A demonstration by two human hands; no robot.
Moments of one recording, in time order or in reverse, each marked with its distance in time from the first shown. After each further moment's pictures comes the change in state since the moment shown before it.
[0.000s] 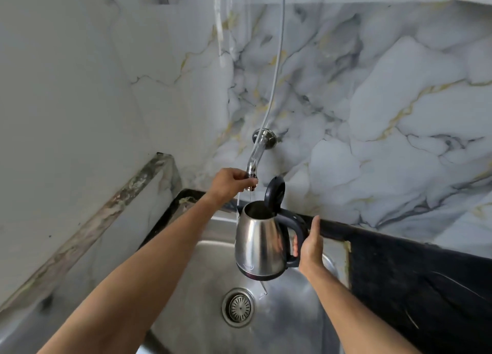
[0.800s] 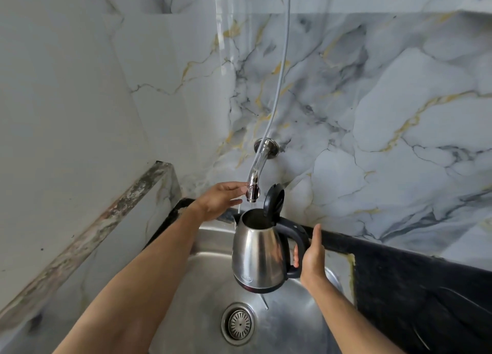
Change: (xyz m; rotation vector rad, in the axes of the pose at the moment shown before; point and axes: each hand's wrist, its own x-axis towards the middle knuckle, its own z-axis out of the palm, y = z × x) left_hand 0.018 -0.036 -0.016 -0.439 -0.286 -0.108; right_hand 0.002 -0.003 0.004 0.001 -0.125 -0.061
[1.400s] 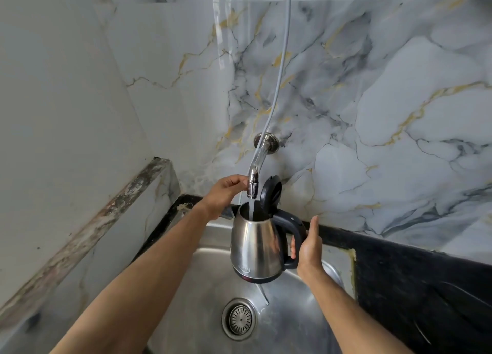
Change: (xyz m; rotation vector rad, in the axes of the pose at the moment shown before) left_hand -0.001 0.001 0.015 0.111 0.118 0.096; right_hand 0.001 -0.008 0.014 -0.014 0.024 -0.015
